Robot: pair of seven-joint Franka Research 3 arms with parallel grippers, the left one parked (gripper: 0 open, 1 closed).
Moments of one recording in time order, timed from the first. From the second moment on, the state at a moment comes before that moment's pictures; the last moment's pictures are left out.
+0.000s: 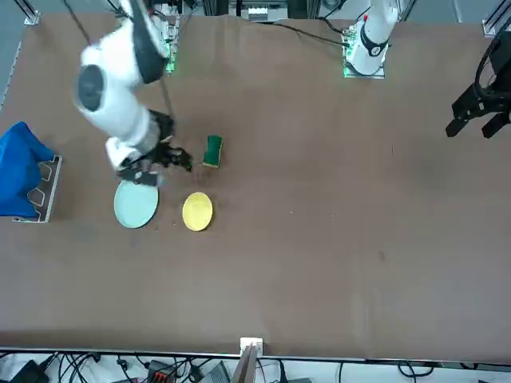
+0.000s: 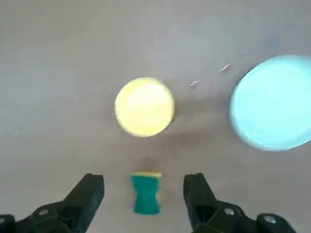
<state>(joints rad) 0.24 0.19 0.07 -1.74 0.16 1.95 0.43</state>
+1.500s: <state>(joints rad) -0.05 0.22 0.09 -1.30 -0.03 1.46 0.11</state>
